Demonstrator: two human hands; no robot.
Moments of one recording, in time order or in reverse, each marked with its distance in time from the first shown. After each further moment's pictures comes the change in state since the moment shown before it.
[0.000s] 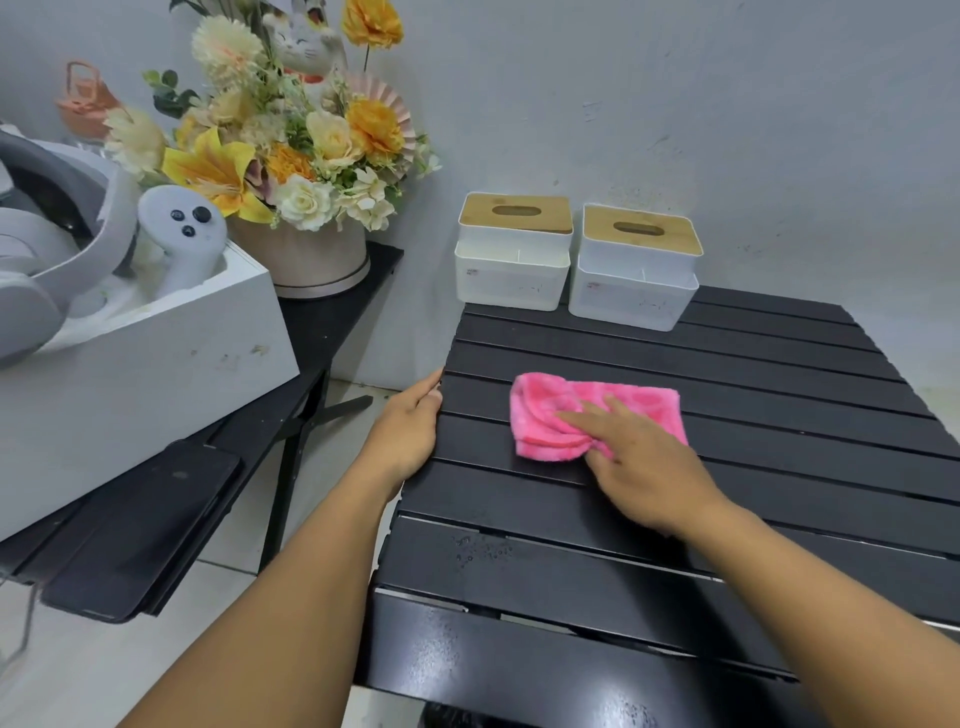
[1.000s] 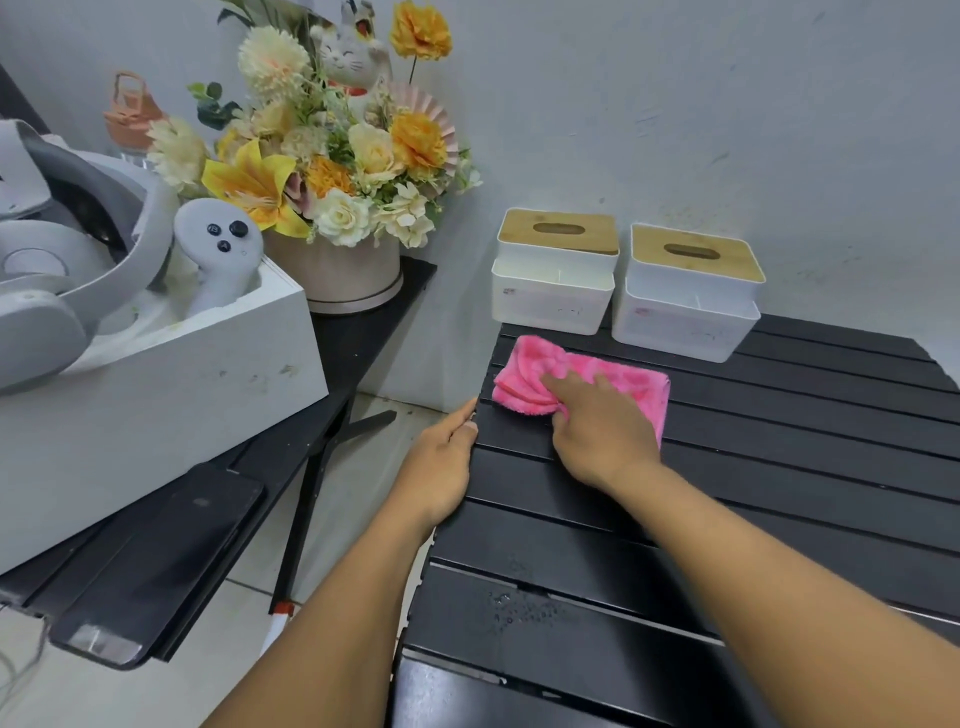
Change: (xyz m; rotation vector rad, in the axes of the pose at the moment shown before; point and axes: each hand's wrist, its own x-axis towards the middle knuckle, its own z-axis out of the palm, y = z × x) left_hand 0.010 -0.013 -0.001 -0.049 0.009 -0.001; right_hand 0.093 -0.057 0.015 -0.087 0.090 0.077
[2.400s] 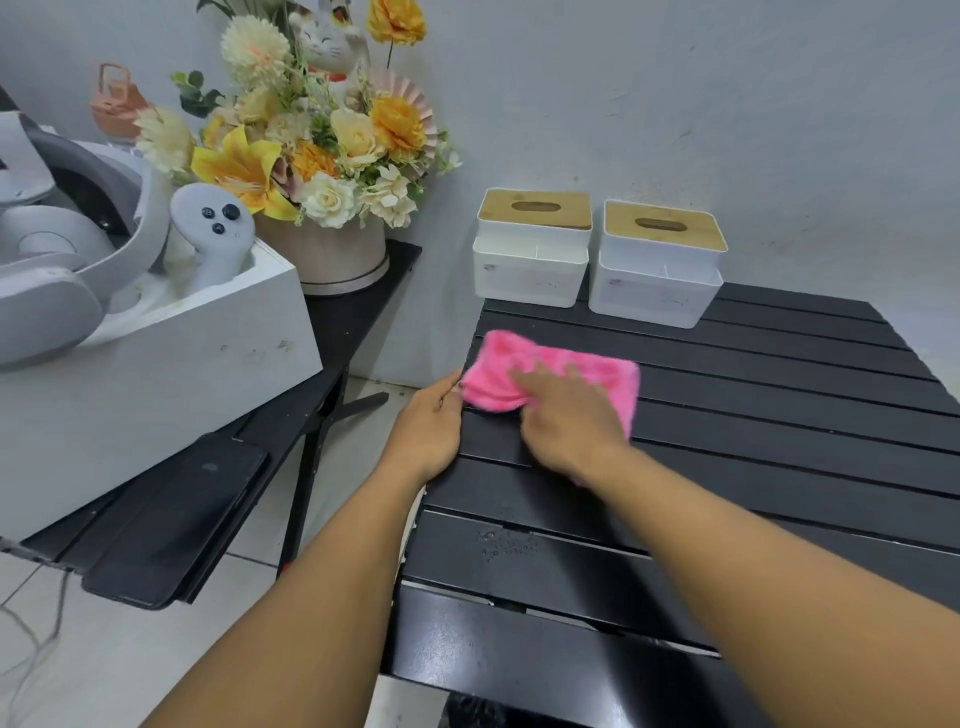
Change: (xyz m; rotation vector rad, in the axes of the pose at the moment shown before) left_hand -0.006 0.000 0.000 0.204 0.014 0.107; right_hand -0.036 -0.015 0.007 0.037 -0.005 0.000
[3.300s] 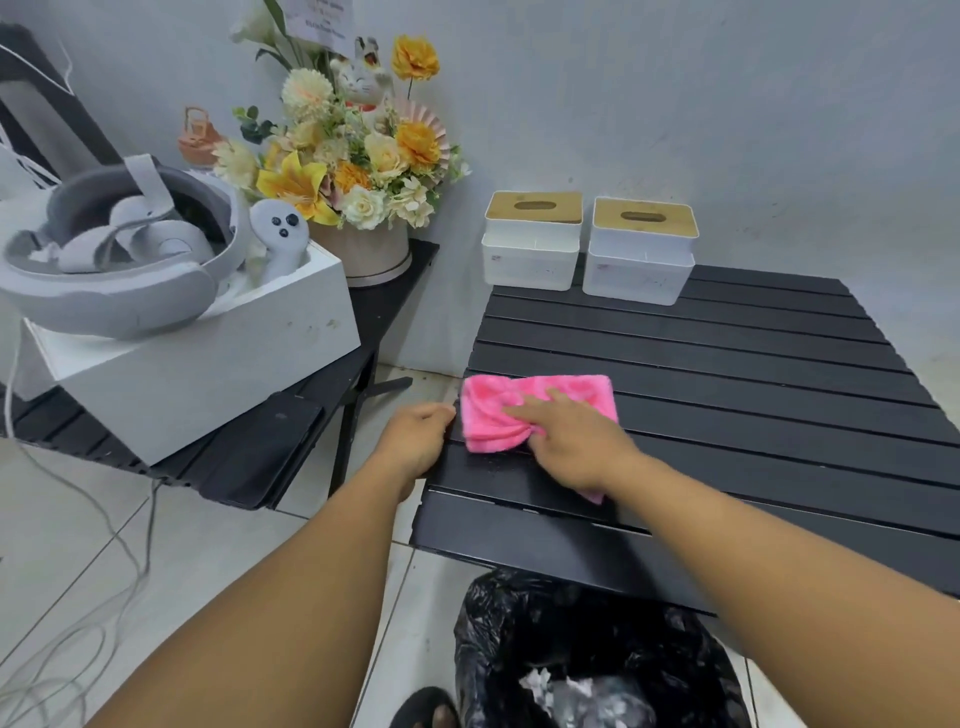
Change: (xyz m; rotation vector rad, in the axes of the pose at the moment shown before) left_hand -0.091 0.008 -0.032 -0.141 -0.013 -0.307; right_hand -0.089 0.009 -0.009 0.039 -0.224 -0.208
